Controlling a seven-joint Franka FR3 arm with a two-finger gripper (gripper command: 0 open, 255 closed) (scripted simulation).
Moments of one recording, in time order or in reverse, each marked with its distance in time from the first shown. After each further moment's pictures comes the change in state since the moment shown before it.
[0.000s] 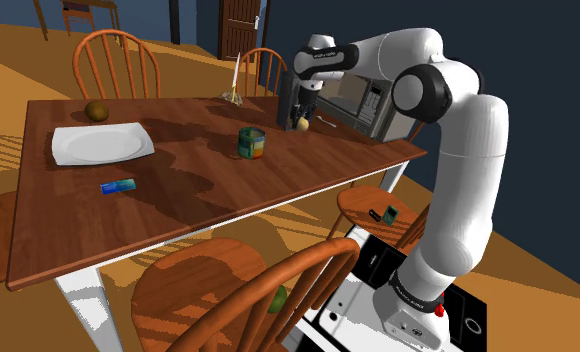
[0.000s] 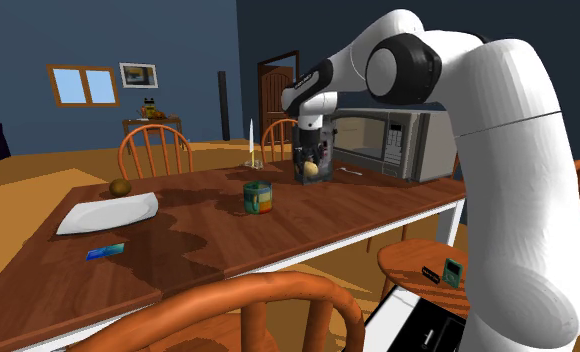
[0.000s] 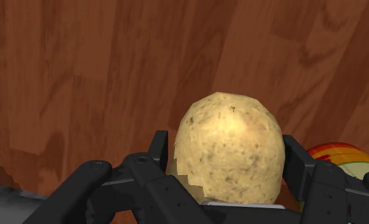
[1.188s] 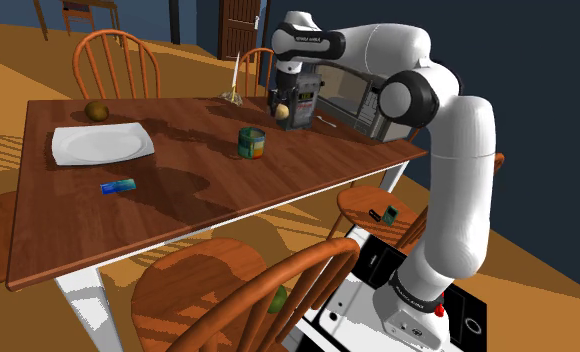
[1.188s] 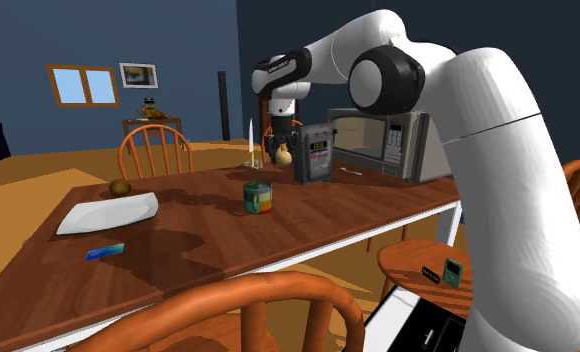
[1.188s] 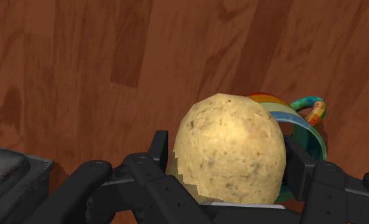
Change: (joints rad) arm 0.089 0.080 0.042 0.250 -0.008 -0.171 0.154
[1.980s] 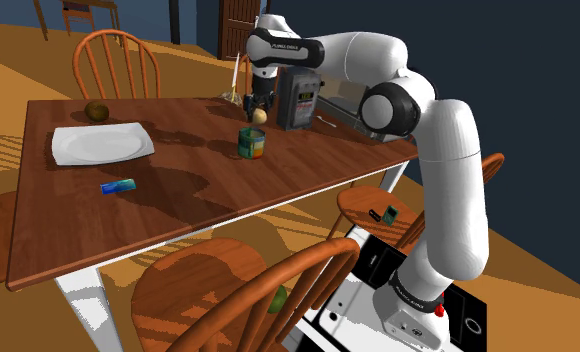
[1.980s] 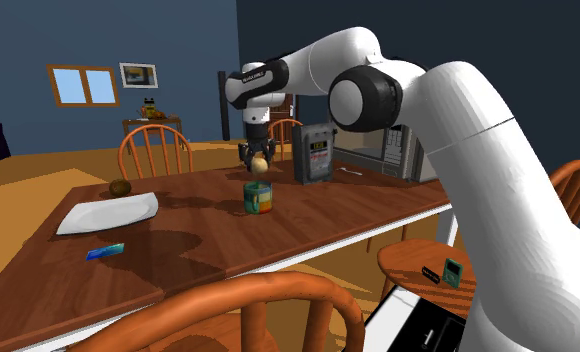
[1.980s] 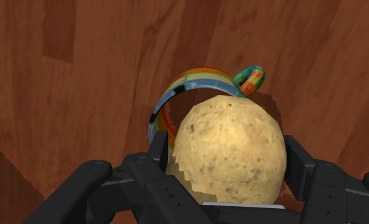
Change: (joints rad) arm 0.077 0.118 0.034 0.129 0.003 -0.013 0.122
